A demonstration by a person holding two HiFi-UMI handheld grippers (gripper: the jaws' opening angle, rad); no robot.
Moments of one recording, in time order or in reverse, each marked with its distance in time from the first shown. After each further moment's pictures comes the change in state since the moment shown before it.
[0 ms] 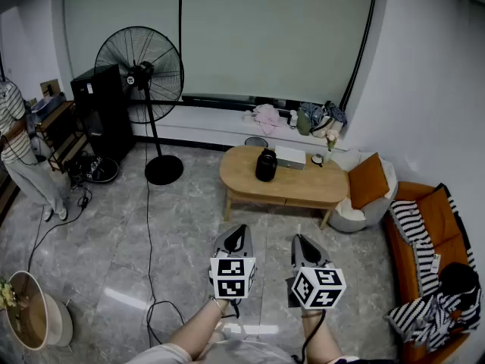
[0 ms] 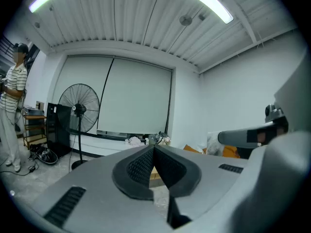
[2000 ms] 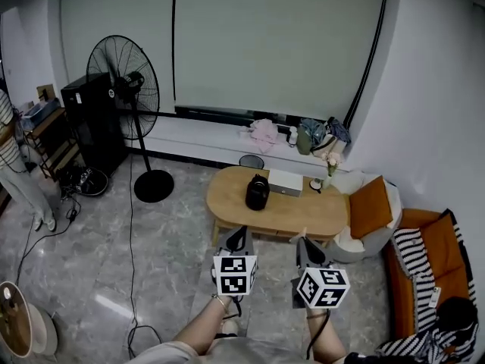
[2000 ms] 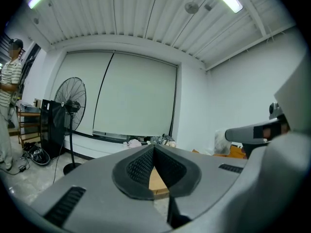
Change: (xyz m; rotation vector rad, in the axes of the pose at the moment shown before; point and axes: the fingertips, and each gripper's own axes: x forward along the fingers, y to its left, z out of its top) left arm 0.201 -0.004 0.018 -0.021 -0.002 0.027; right arm 0.145 -0.132 0.047 -0.016 0.000 0.011
